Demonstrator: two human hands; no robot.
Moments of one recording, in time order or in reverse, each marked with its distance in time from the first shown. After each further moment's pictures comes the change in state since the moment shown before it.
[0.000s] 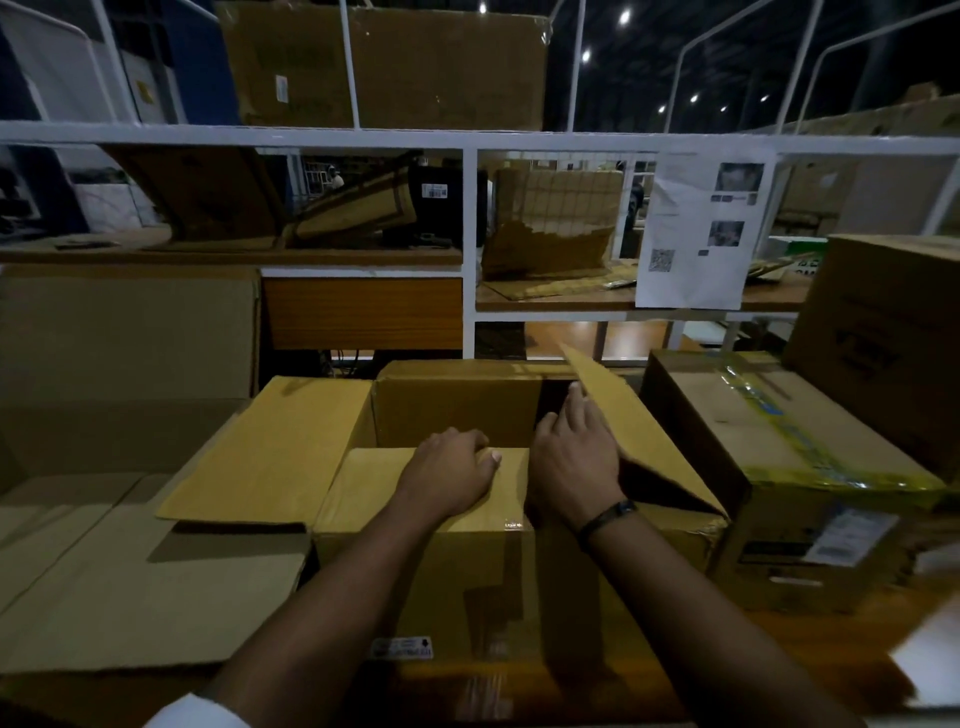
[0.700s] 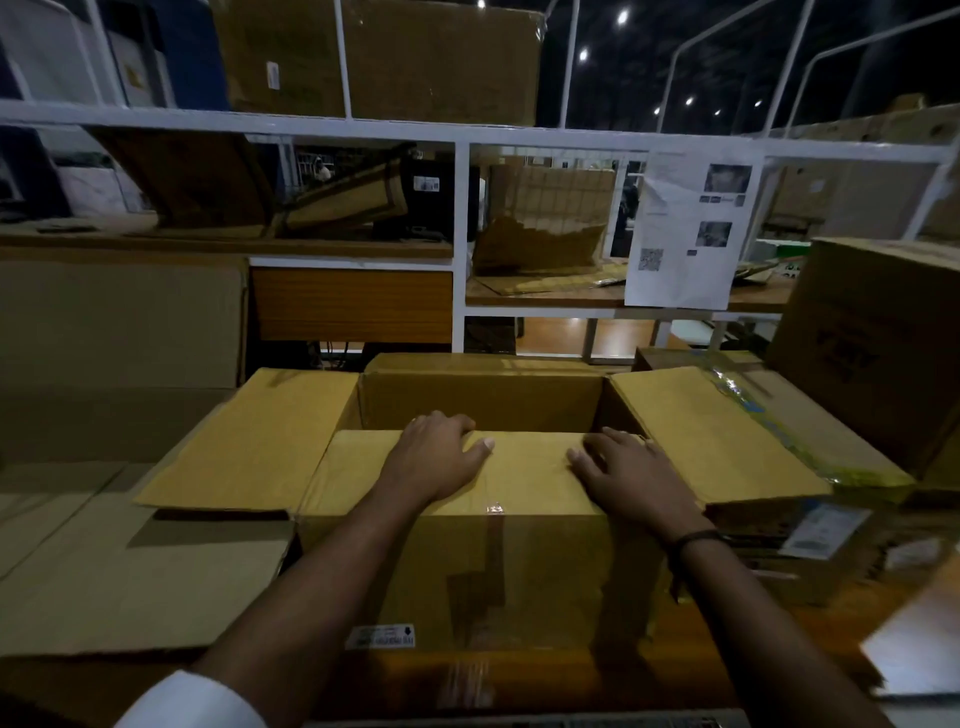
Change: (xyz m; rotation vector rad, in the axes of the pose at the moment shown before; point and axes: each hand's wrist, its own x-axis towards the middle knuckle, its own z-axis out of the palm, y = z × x) left_hand 0.004 0.001 0.000 0.034 0.050 0.025; right_hand 0.000 0.092 0.069 0.502 -0.045 0.033
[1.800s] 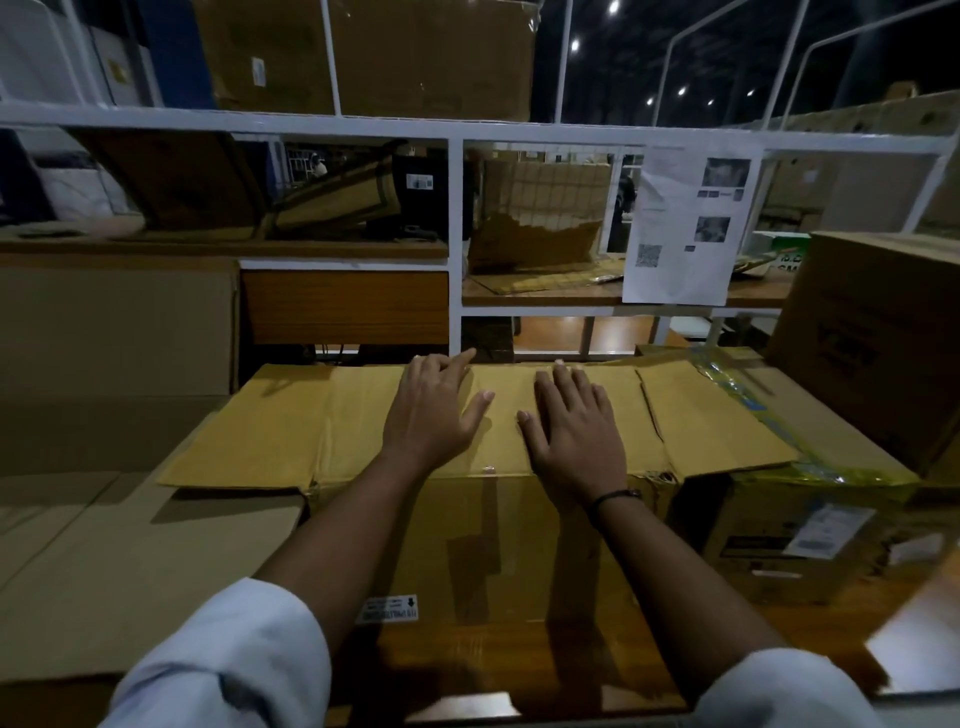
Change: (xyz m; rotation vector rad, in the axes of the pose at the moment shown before) left_hand 0.047 -0.002 -0.012 0.043 0.369 0.165; right_hand 0.054 -0.044 0.030 -0.030 0.427 -0.178
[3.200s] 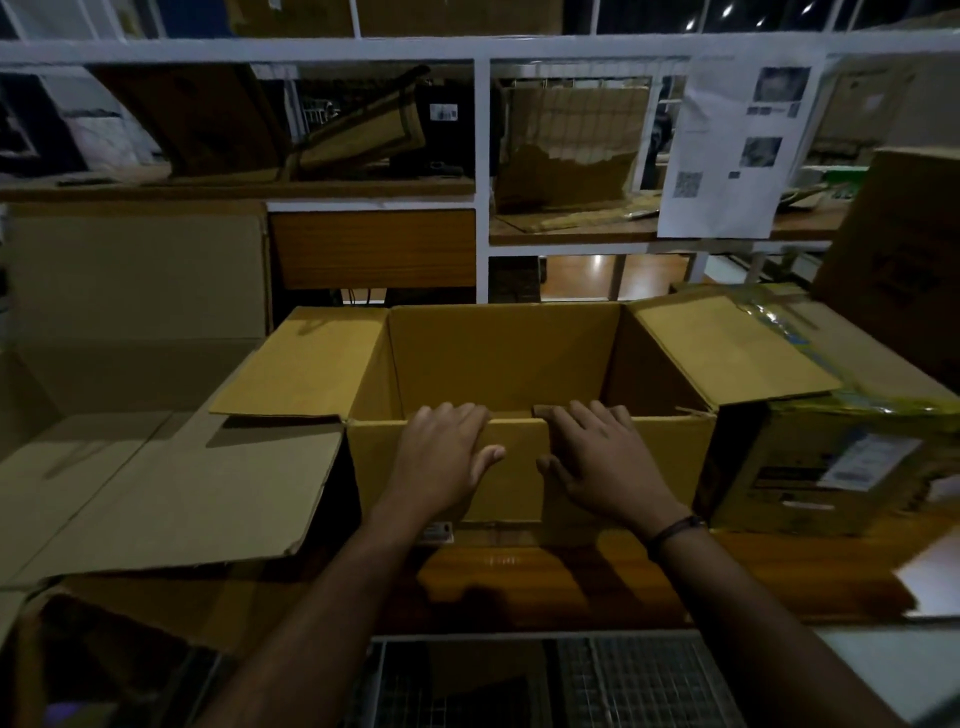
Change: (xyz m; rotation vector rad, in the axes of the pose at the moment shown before) left_hand -0.124 0.008 -0.034 0.157 -0.254 0.103; right_hand -0.095 -0.031 -0.018 -0.005 -0.214 -0.211
